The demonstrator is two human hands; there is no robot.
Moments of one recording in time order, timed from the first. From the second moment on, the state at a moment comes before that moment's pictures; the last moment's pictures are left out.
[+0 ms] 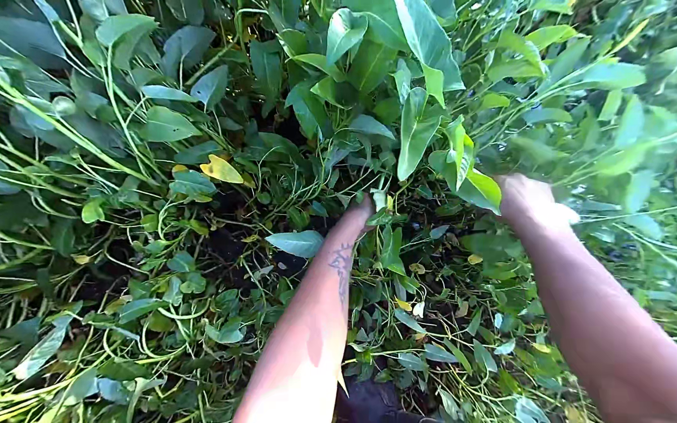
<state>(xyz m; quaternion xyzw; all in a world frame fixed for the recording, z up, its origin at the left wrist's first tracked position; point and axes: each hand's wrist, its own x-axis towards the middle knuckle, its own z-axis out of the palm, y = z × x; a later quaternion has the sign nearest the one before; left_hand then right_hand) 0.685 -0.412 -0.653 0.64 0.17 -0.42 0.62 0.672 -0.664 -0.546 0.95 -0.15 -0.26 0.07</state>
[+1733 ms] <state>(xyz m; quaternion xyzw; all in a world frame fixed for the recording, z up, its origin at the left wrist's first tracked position) 0.564 -0.434 -0.680 0.54 0.24 -0.39 0.70 0.618 -0.561 -0.528 0.71 0.13 -0.47 -0.50</state>
